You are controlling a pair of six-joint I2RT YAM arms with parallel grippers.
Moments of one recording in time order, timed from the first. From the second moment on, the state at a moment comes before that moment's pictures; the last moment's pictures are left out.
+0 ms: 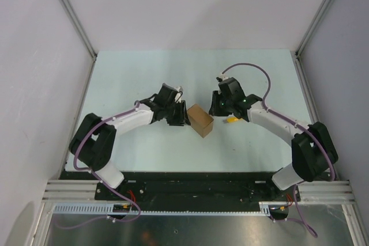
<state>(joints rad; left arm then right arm) -0.60 1.63 0.99 -0.30 0.26 -0.60 0.57 1.53 1.06 -0.35 -0.05 0.50</state>
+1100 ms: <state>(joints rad) -0.55 1.50 0.99 -0.30 0.22 -0.63 0.65 1.45 1.06 -0.40 0.18 0.62</state>
